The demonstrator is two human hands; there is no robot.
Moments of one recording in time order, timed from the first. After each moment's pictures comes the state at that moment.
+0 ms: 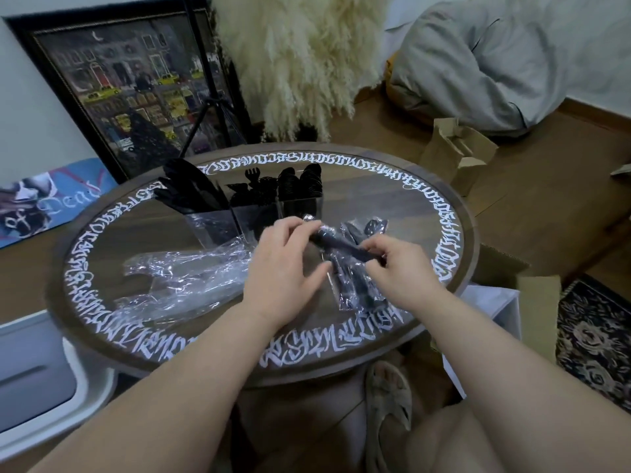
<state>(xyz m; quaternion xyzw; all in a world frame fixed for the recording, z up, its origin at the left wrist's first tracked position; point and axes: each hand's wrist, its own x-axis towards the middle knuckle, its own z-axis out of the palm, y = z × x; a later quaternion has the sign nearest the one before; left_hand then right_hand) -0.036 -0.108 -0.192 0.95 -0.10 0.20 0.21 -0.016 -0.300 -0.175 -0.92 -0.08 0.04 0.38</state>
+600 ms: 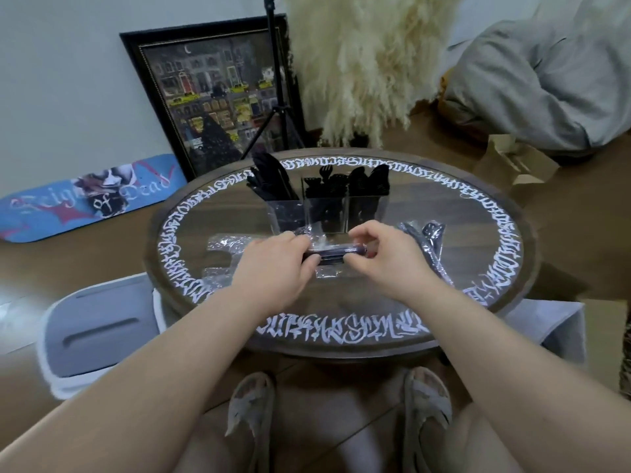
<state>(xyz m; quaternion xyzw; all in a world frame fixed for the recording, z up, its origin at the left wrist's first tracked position) -0.093 -0.023 -0.148 1.00 -0.03 0.05 0.05 -0.043 -0.204 -0.155 -0.90 -0.17 0.01 0.40</state>
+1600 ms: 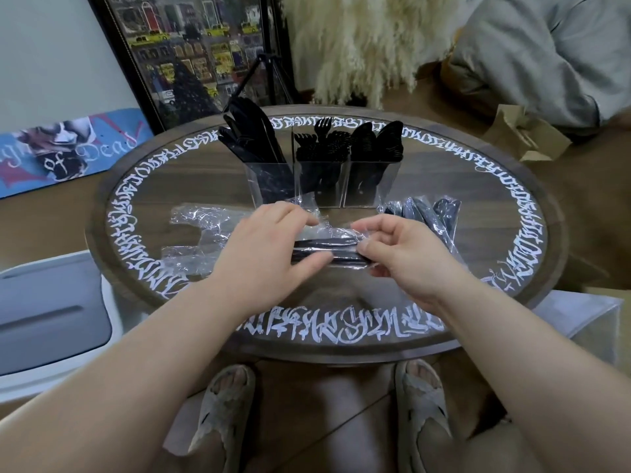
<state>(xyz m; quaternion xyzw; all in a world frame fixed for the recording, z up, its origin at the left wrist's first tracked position) -0.078 -0.016 -0.186 0.98 -0.08 0.10 0.17 -0.031 -0.208 -0.186 -0.76 -0.07 0.20 0.61</state>
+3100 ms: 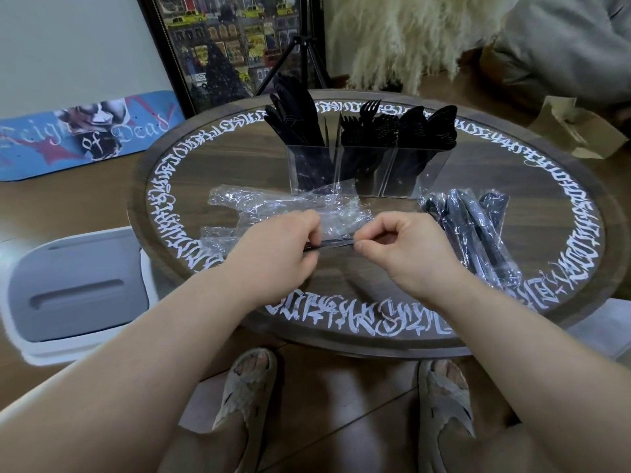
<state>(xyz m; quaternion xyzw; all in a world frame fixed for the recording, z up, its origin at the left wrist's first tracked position) -0.090 0.015 -0.192 0.98 -0.03 0.00 0.18 -0.041 -0.163 -0.194 -0.86 -0.14 0.09 0.48</state>
